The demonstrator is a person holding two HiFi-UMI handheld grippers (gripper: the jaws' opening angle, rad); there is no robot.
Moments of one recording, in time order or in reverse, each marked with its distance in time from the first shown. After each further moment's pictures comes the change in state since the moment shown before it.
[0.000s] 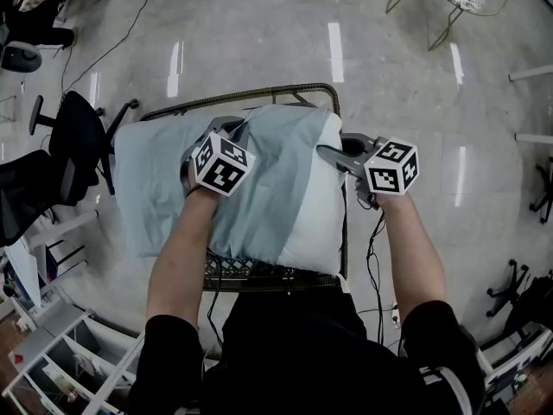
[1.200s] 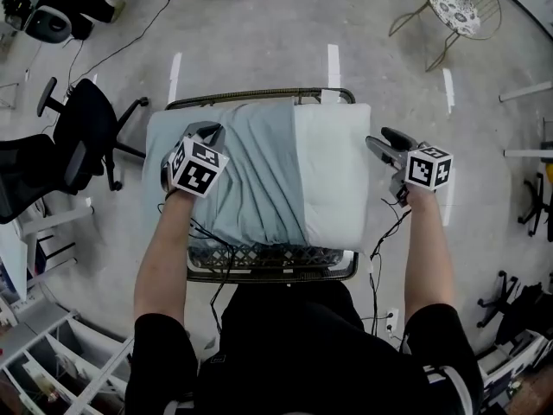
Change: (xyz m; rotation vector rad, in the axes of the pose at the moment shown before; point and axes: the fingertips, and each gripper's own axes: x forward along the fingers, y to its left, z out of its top) left arm -0.104 0.060 -0.094 -0.111 -0.050 0.067; right arm -0.073 -0.017 0.018 0.070 -0.083 -0.372
